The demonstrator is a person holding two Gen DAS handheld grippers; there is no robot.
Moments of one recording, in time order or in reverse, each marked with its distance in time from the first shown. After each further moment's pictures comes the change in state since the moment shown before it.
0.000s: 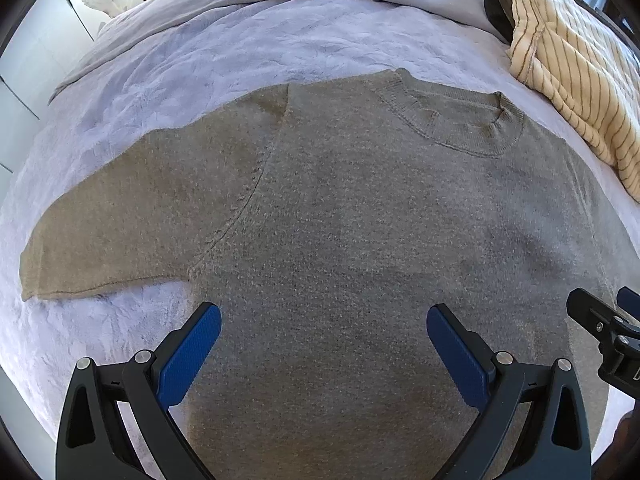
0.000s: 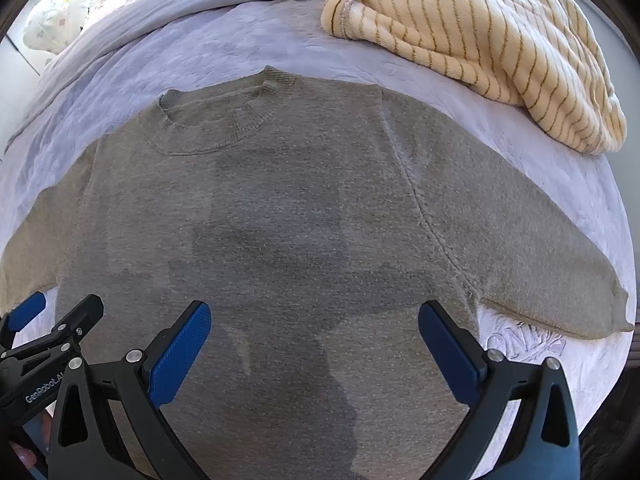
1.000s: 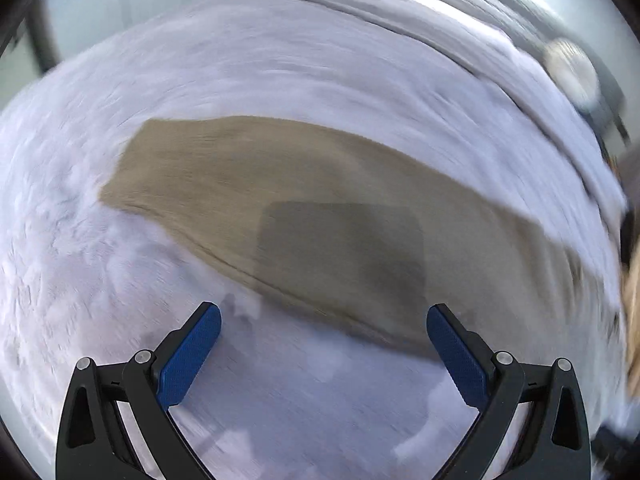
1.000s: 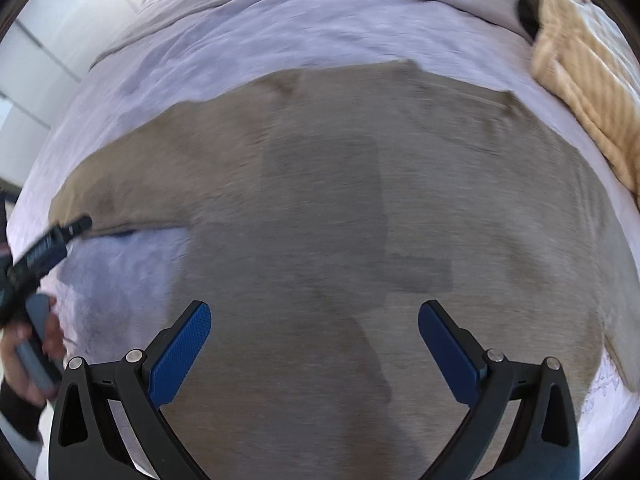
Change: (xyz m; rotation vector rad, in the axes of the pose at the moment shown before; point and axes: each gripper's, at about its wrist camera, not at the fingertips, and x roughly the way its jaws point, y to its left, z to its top) left arm 0.020 0.356 -0.066 -0.626 -0.226 0.011; right arm -0.005 0.187 -0.033 -0.296 0.043 0.205
